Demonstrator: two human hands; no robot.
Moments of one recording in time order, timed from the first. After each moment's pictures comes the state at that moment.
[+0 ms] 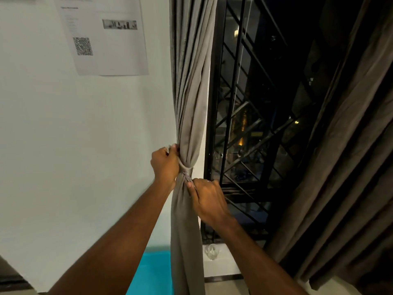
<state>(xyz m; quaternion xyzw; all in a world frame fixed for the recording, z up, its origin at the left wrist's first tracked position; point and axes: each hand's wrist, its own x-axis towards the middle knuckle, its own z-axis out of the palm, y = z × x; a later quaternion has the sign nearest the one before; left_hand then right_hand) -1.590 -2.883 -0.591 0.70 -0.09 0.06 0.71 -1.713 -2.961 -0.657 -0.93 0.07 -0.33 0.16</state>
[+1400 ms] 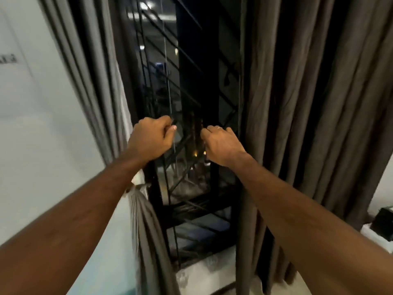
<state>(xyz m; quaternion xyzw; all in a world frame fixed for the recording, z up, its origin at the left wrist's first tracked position) -1.657 -3.016 -0.454 0.71 -0.55 0.33 0.28 -1.805 -3.188 -0.494 -0.93 0.18 -0.29 -0.12</state>
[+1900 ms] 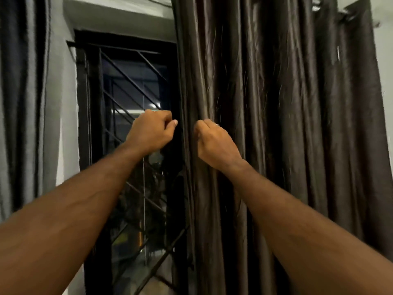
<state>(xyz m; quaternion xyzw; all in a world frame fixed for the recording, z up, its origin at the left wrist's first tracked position) -1.767 -3.192 -0.194 0.66 -0.51 0.47 0.30 -1.906 -3.333 -0.238 -0.81 0.03 -0.57 -0.10</state>
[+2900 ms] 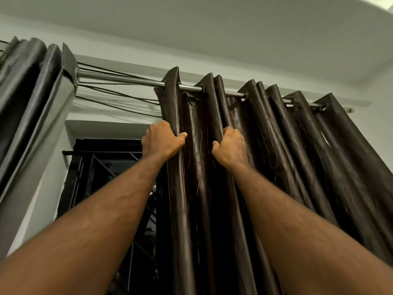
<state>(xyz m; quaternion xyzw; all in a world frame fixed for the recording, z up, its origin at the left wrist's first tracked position) -1.826 -3.275 0.032 0.63 -0.35 0.55 0.43 -1.936 -3.418 0.000 -0.69 0.19 -0.70 0.04</state>
